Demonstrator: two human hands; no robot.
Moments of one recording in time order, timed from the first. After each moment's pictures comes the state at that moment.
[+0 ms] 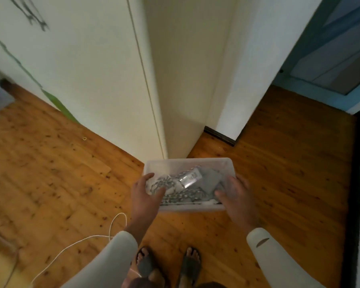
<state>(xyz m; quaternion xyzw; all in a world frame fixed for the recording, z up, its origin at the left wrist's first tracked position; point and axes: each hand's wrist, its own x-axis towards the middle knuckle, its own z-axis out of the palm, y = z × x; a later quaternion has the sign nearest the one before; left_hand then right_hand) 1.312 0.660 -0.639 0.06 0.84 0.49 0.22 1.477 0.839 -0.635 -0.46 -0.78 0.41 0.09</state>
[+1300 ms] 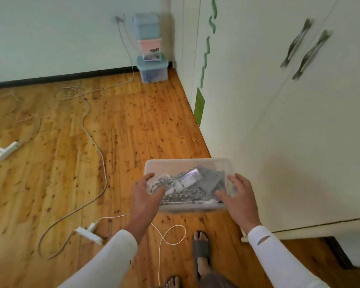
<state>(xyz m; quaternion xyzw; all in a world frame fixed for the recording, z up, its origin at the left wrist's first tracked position) 1.115 0.344 -0.611 -0.23 0.82 0.52 -0.01 1.109 0.590 -0.602 -0.13 -0.90 0.42 -0.02</state>
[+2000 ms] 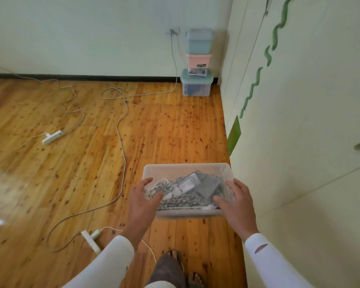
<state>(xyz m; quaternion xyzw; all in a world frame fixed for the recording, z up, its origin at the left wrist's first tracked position) 0.958 0.333 -0.604 -0.36 0.78 0.50 -0.09 0.879 0.569 -0.607 0.02 -0.89 0.44 -0.08</state>
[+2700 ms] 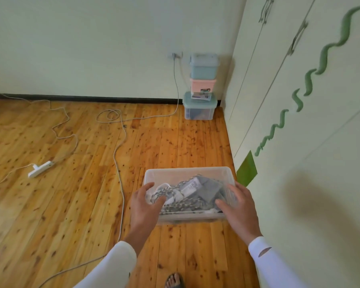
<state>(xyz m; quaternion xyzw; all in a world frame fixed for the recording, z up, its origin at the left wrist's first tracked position) 0.749 0.170 -0.588 -0.34 0.77 0.54 -0.08 0.670 0.413 -0.596 0.05 -0.91 0.42 -0.03</state>
